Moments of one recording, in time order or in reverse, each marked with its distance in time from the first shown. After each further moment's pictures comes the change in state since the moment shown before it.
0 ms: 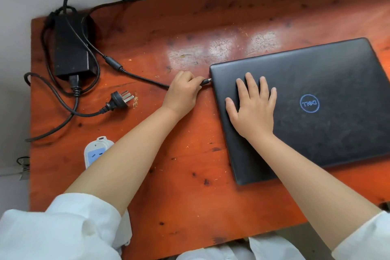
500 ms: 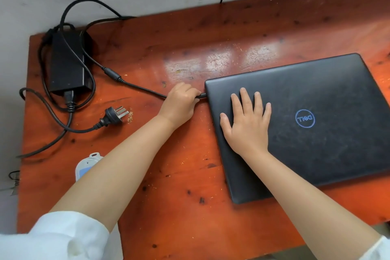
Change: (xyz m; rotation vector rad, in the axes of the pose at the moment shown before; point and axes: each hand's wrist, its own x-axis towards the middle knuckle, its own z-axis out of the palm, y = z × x) left_hand 0.014 0.002 -0.005 -0.001 -0.067 0.030; right_hand 0.000 -0.001 0.003 0.000 0.017 -0.007
